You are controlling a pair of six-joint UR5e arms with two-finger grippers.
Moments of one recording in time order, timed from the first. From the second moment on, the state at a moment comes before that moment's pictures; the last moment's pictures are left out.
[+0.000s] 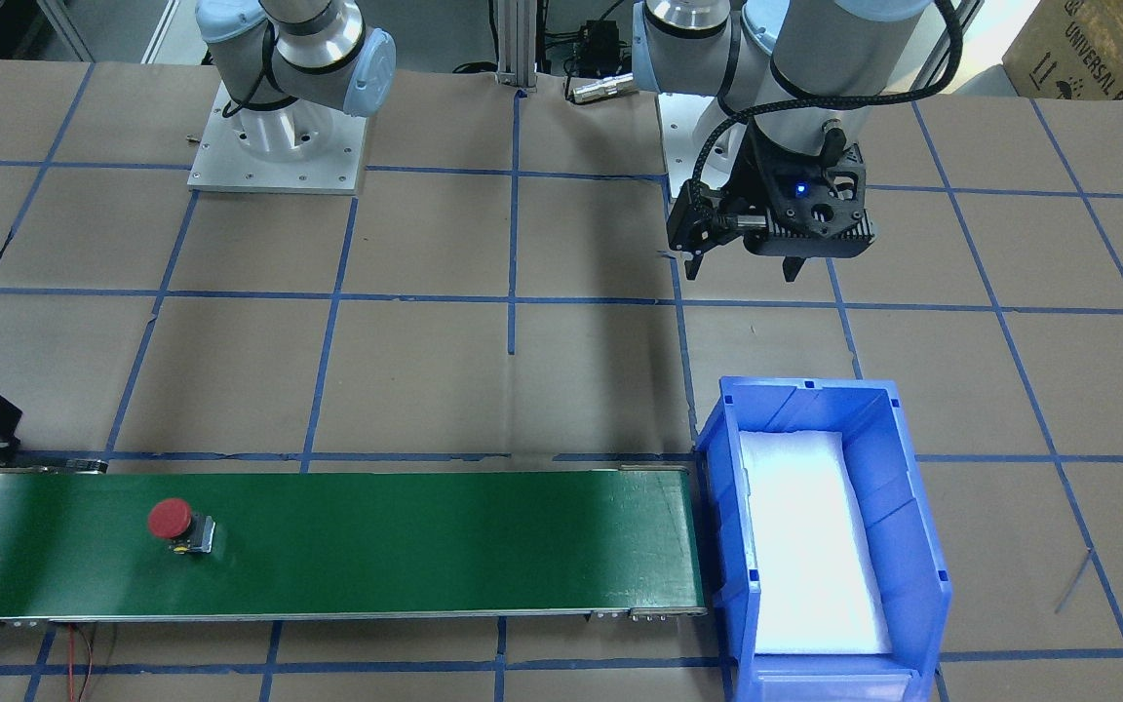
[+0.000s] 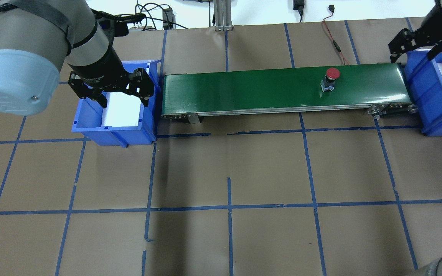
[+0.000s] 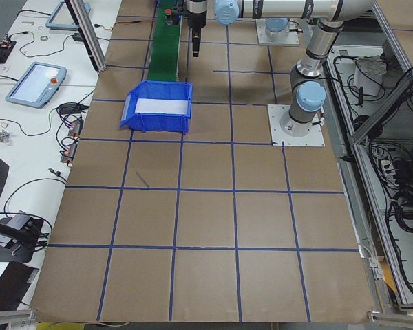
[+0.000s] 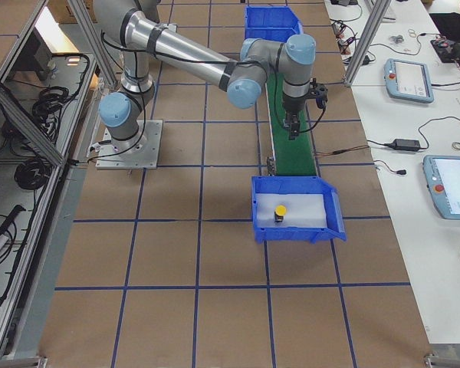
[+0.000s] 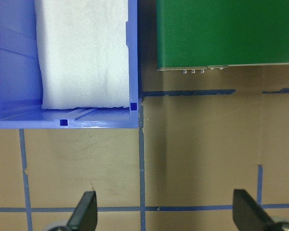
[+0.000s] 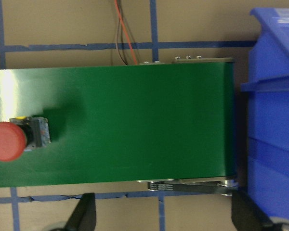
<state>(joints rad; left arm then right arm) -1.64 -1.58 -1.64 -1.47 1.58 -0.06 1.24 -1.25 1.50 -1.91 -1.58 -0.30</state>
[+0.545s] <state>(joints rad) -1.64 -1.58 -1.64 -1.47 1.58 -0.06 1.31 -1.13 1.49 -1.99 -1.54 -0.22</state>
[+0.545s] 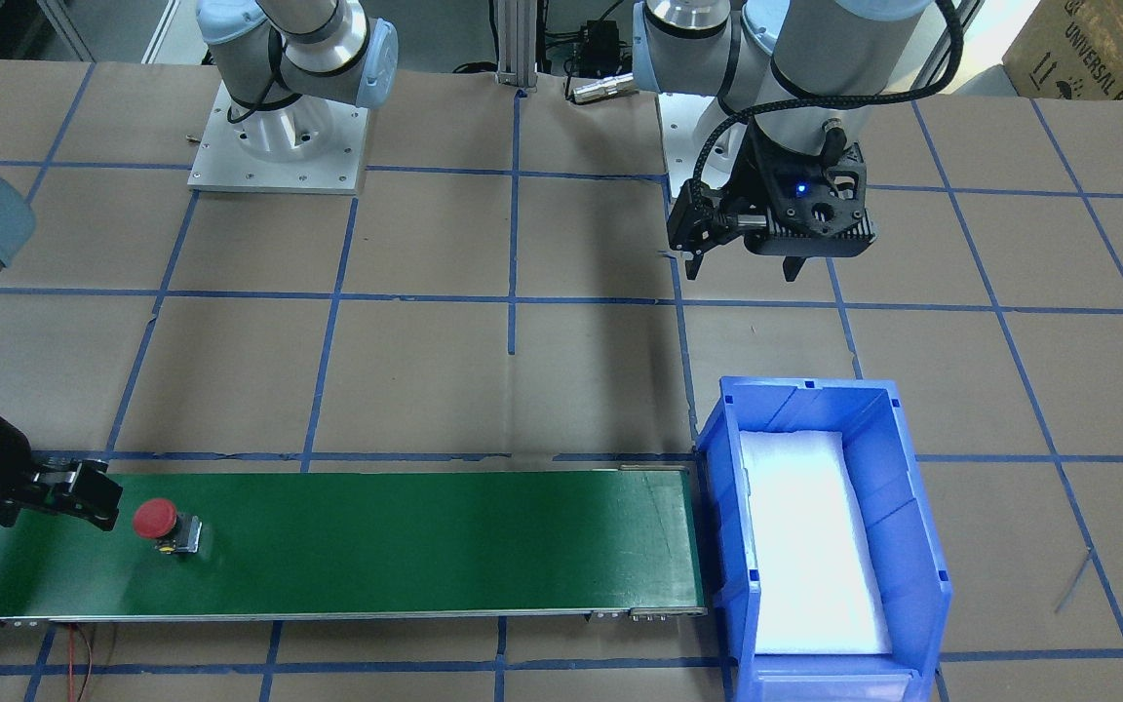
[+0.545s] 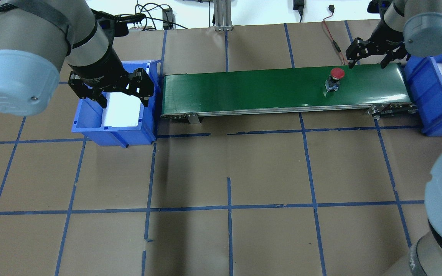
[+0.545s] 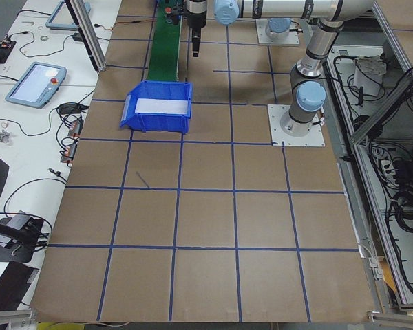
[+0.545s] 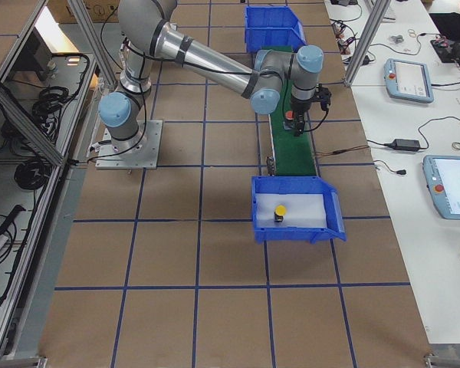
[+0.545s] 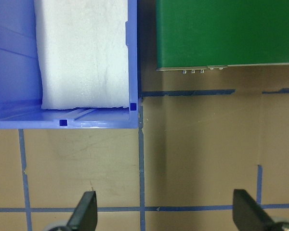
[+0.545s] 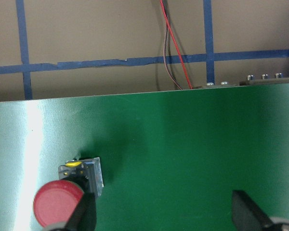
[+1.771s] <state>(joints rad) -1.64 -1.58 -1.64 -1.47 1.58 -0.05 1.34 -1.12 1.50 -2.00 -1.52 -0.21</state>
